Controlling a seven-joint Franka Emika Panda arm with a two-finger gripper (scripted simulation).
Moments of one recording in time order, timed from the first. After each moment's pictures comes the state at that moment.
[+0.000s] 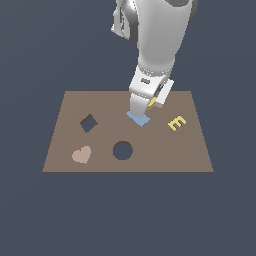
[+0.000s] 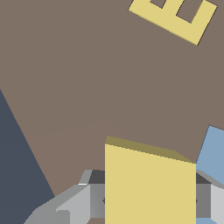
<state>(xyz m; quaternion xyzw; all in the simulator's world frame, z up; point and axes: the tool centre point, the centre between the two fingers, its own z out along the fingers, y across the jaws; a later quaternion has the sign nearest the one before) -0.088 0.068 0.035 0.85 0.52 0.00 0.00</state>
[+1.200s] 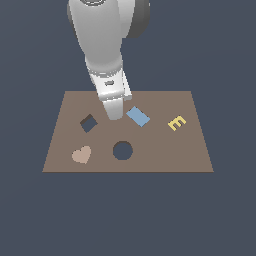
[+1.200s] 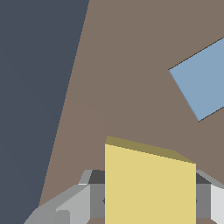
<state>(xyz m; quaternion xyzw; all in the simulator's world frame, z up) -0.082 -0.057 0.038 0.62 0.79 0.00 0.00</state>
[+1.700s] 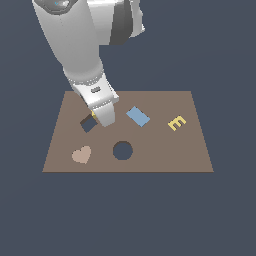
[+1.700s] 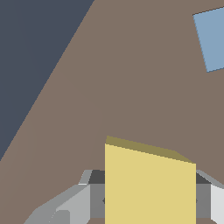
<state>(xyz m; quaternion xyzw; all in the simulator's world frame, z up) -0.054 -0.102 0.039 0.50 0.87 0.00 0.00</state>
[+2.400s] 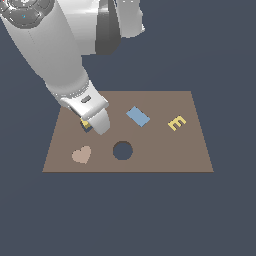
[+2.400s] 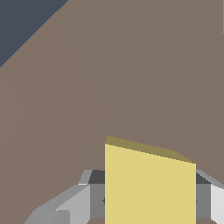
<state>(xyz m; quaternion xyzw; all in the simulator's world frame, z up) -0.017 -0.131 0.040 0.38 0.92 0.00 0.00</state>
